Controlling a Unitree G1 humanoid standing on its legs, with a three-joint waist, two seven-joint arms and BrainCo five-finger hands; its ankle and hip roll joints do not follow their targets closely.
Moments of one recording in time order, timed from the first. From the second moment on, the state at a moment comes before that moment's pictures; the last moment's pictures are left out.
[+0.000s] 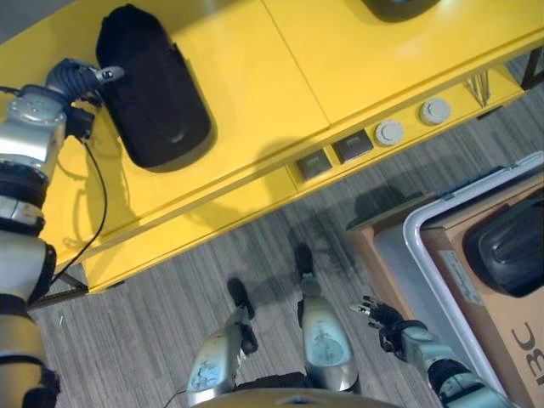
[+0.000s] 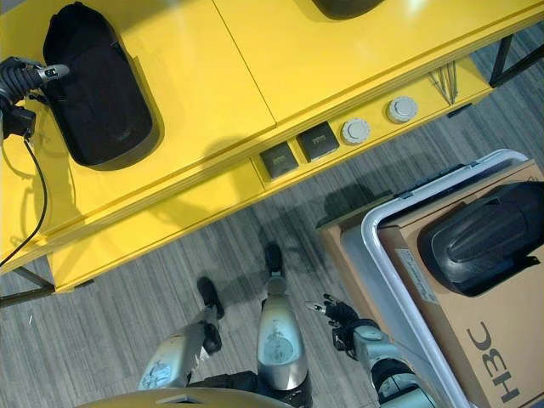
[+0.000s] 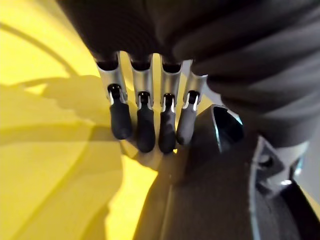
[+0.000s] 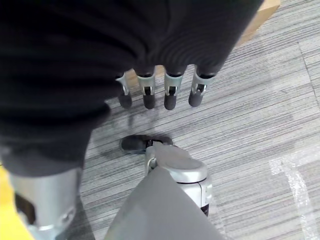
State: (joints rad) left arm -1.17 0.90 -0.49 0.87 -0.42 0.22 -0.07; right arm -0.16 -0.50 0.32 0.96 0.45 0.03 0.17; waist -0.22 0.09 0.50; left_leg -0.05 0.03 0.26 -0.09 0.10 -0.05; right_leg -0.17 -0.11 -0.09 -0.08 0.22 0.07
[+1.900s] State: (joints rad) left arm -0.32 0.42 -0.35 -0.03 -0.47 -0.13 0.04; right arm -0.01 -0.29 0.23 1.07 0.39 0.03 0.09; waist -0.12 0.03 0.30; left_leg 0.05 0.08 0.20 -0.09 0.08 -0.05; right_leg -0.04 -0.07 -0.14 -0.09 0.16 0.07
